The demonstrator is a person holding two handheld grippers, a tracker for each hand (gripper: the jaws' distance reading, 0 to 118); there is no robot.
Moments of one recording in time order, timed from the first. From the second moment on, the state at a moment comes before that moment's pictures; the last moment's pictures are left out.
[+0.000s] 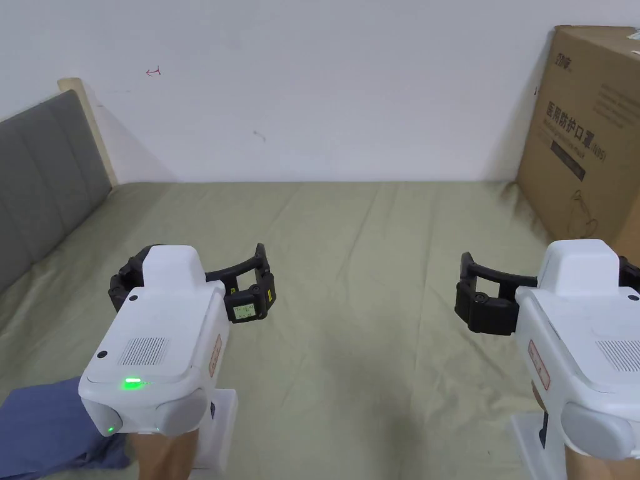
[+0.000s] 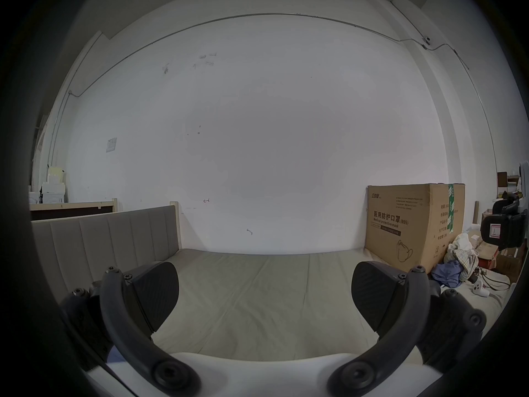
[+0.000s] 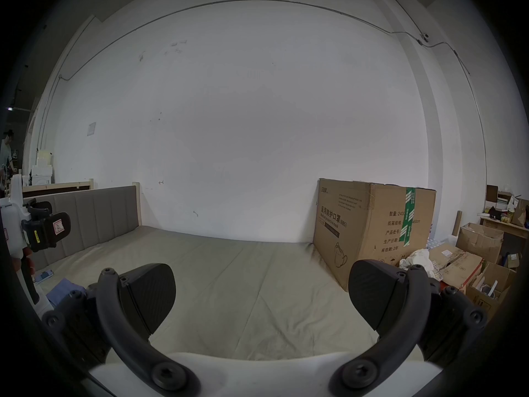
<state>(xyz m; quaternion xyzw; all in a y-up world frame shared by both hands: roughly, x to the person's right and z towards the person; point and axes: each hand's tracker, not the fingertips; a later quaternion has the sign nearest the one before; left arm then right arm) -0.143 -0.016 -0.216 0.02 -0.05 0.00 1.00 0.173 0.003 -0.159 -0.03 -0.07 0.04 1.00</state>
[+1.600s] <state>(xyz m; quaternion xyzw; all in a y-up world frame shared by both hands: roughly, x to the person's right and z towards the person) -0.154 -0.016 -0.213 0.02 -0.05 0.01 1.00 0.172 0.013 -0.170 -0.26 -0.14 -0.17 0.94</state>
